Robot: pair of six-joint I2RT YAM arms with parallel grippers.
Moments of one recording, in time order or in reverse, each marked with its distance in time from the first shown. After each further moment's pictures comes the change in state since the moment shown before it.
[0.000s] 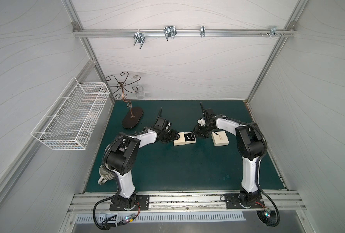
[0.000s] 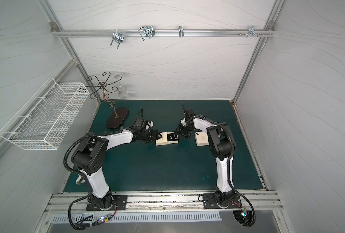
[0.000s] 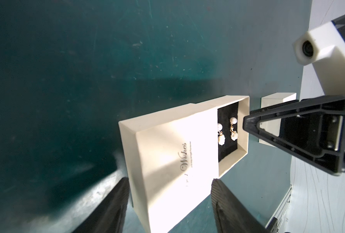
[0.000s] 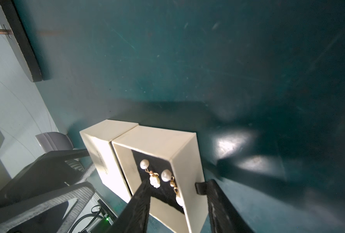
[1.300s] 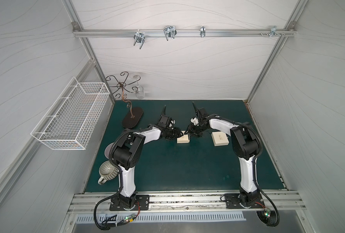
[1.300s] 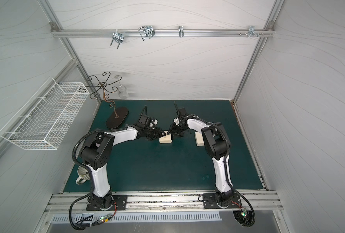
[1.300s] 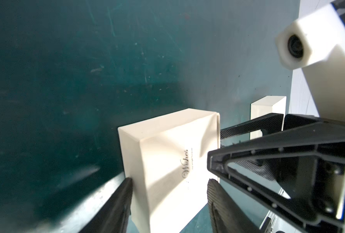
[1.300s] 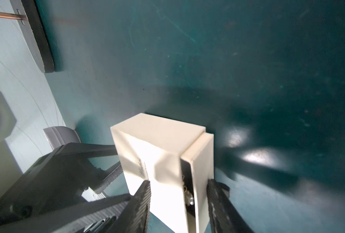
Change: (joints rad) left arm -0.023 0.101 0.113 0.013 0.035 0.000; right arm 0.088 0.050 0.084 0.033 -0.002 0.054
